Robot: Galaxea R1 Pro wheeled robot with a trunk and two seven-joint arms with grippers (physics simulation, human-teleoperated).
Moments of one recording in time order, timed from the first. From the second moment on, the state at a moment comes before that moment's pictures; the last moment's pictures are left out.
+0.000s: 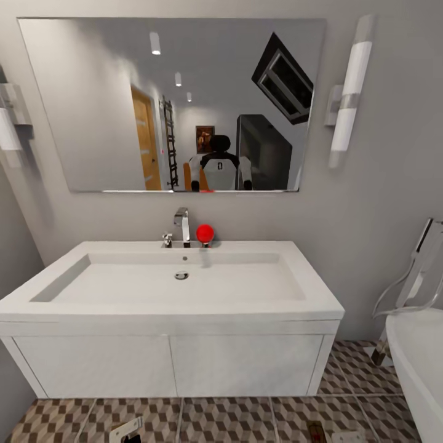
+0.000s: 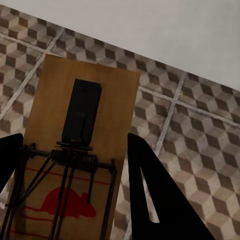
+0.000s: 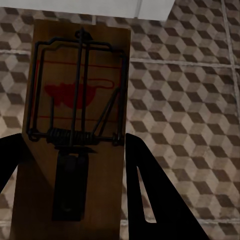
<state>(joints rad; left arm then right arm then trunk) -0.36 -0.02 -0.04 -0.14 0.36 -0.39 0.18 -0.42 -0.12 0.17 0.03 -0.13 -0.35 0.04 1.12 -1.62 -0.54</state>
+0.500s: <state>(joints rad) -0.36 -0.02 -0.04 -0.14 0.36 -0.39 0.18 -0.42 -0.12 0.17 0.03 -0.13 -0.35 0.04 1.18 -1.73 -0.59</state>
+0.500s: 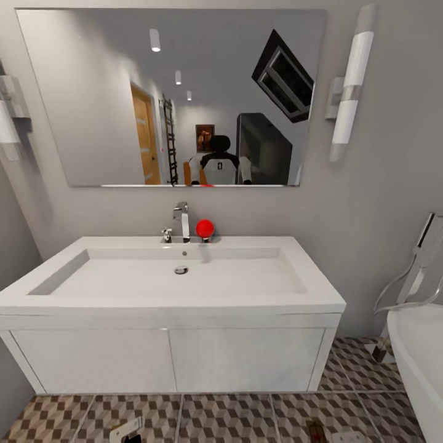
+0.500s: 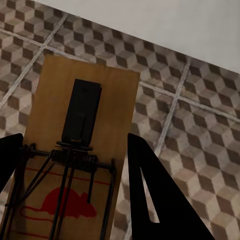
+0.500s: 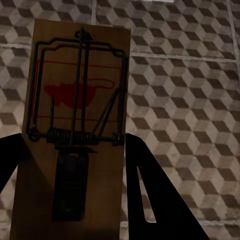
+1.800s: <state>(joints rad) -0.36 -0.02 -0.04 -0.14 0.36 -0.39 0.18 -0.42 -0.12 0.17 0.03 -0.13 -0.35 0.04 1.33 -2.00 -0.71</state>
